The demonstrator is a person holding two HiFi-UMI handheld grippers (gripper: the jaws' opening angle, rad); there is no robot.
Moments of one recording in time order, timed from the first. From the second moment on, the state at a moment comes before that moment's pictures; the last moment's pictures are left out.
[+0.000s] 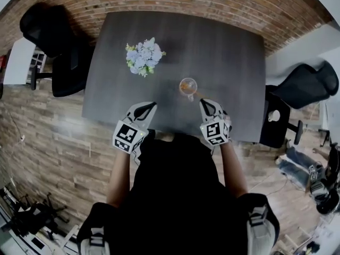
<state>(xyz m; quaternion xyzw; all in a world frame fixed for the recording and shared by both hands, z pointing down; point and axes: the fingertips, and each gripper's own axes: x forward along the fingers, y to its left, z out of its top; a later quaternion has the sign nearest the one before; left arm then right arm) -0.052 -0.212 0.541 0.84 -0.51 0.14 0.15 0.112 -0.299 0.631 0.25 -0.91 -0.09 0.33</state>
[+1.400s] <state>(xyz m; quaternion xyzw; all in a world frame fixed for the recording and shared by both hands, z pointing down) -0.057 -0.176 0.550 0.75 -0.62 0.15 0.17 0.128 -0.326 0.722 0.11 -0.90 -0.10 0.40</state>
